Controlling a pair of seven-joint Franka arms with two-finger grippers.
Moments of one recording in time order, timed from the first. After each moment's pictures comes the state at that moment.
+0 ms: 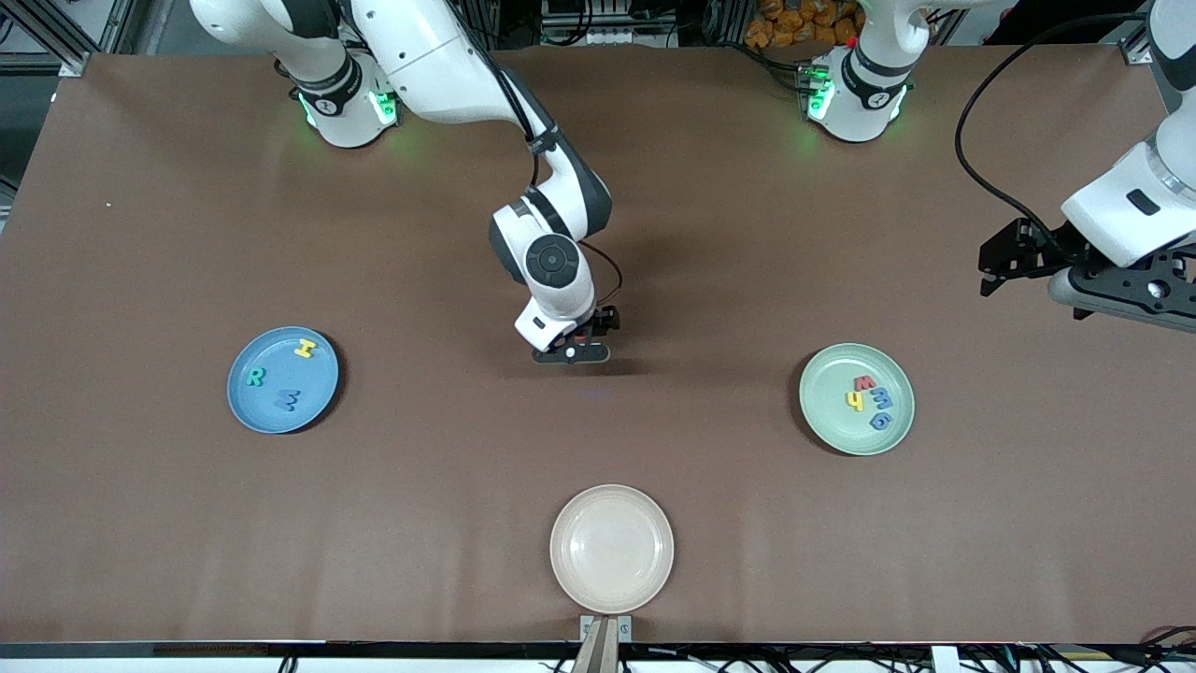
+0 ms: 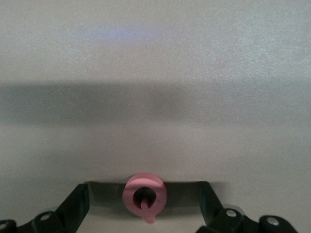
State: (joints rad) left arm -0.07 0.13 -0.10 -1.42 0.05 1.62 0.16; right arm 0.94 0.79 -0.21 -1.59 0.33 2.33 0.54
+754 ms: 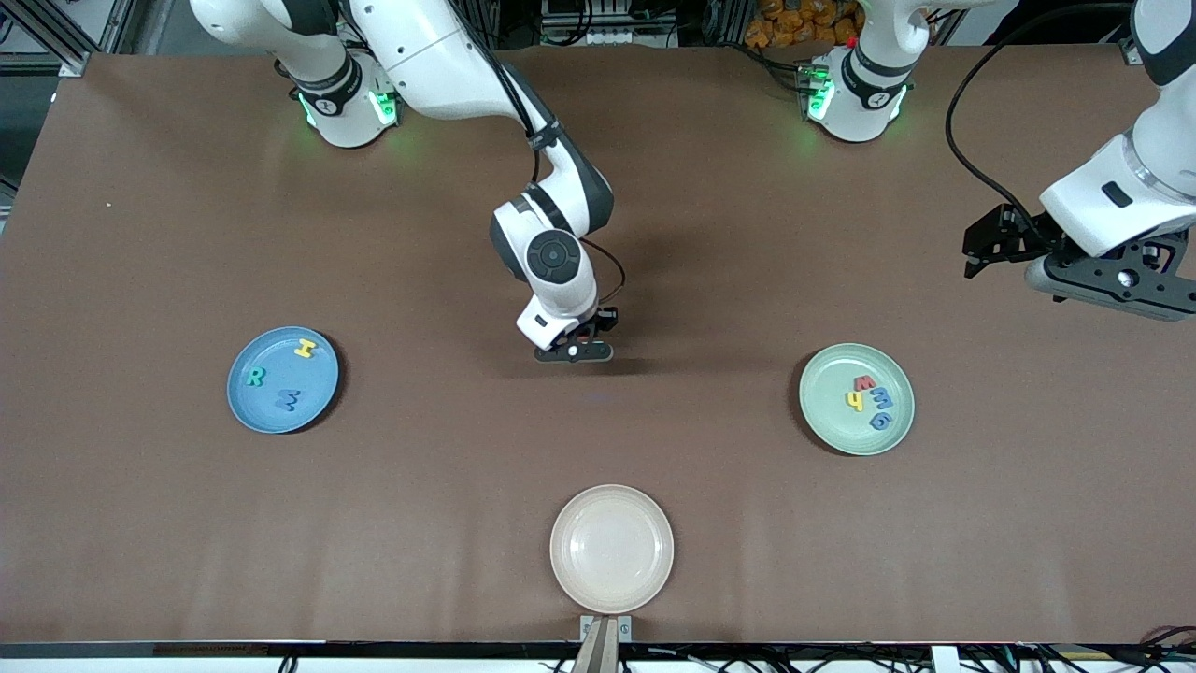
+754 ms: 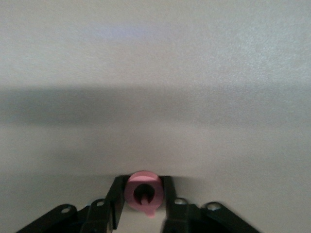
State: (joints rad) left arm -0.07 0.11 -0.10 -1.47 0.04 1.60 0.16; right arm 0.94 0.78 -0.22 -1.59 0.33 2.32 0.54
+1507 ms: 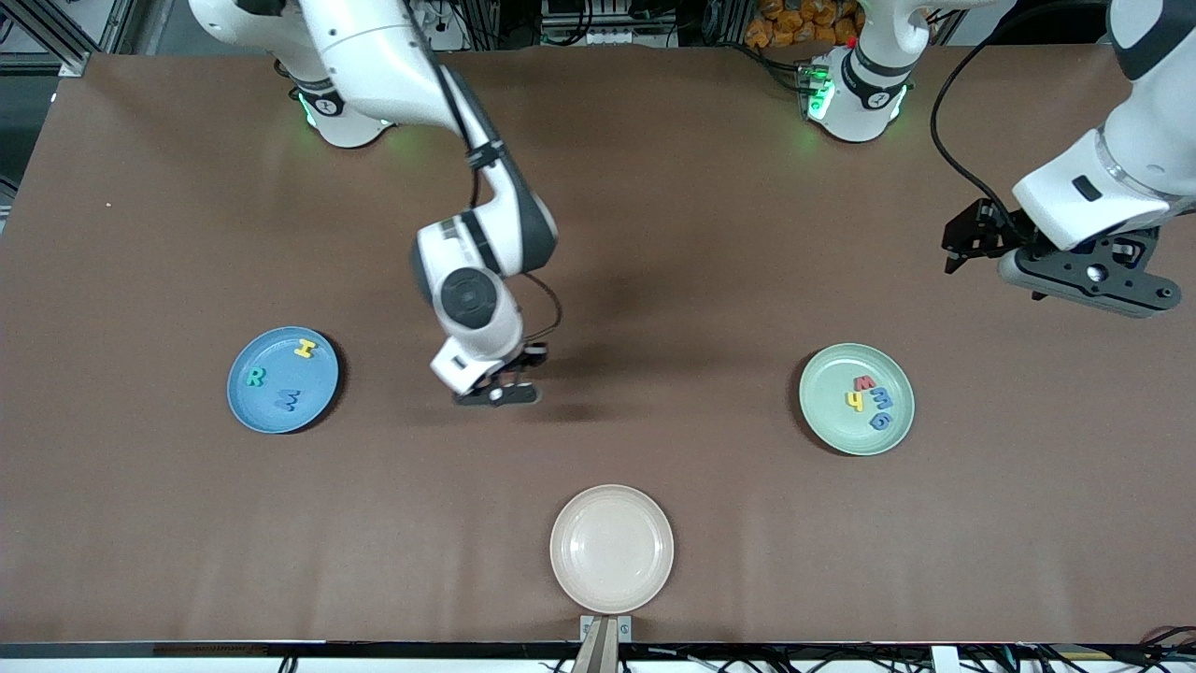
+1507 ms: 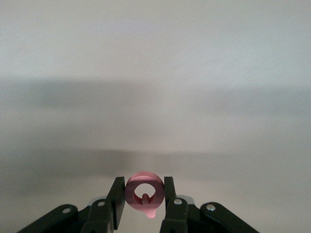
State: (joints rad) left arm -0.08 0.10 -0.14 -1.47 0.03 1.60 0.16; right arm 0.83 0.70 -0.43 -1.55 0.33 2.10 0.22
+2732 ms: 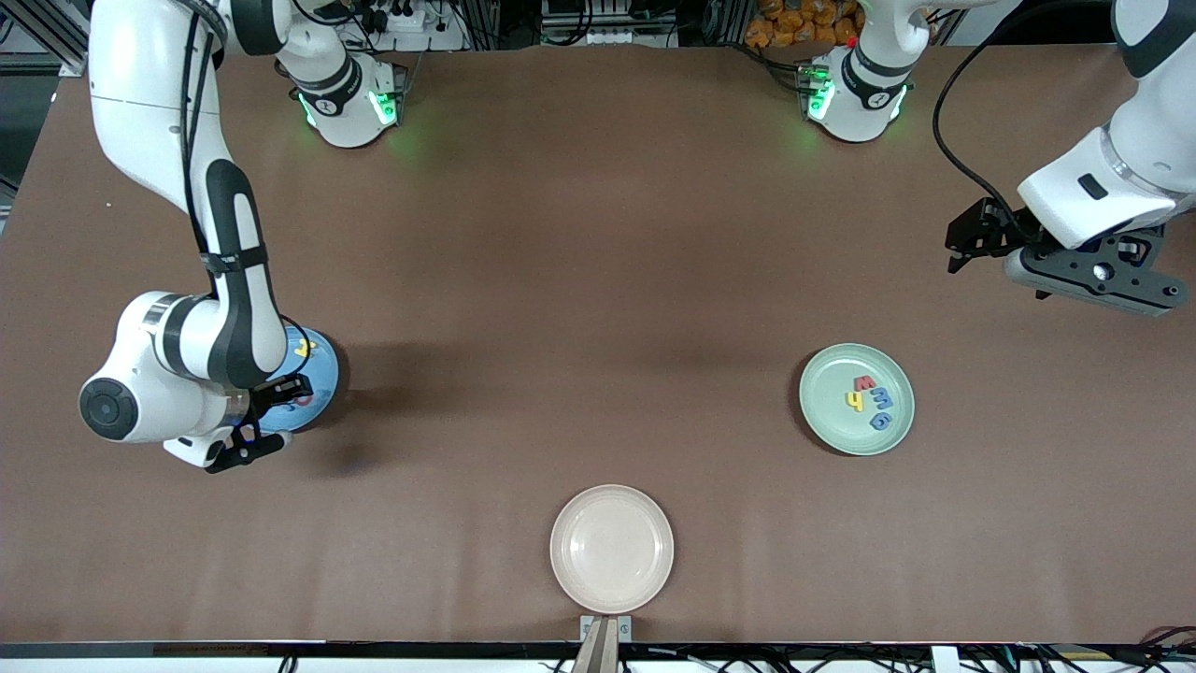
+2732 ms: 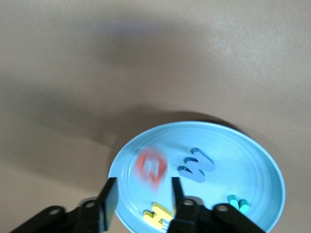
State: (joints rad) left arm -0.07 0.10 -0.14 -1.47 0.03 1.60 0.16; right arm 0.35 0.69 -0.43 -1.58 0.33 1.90 -0.52
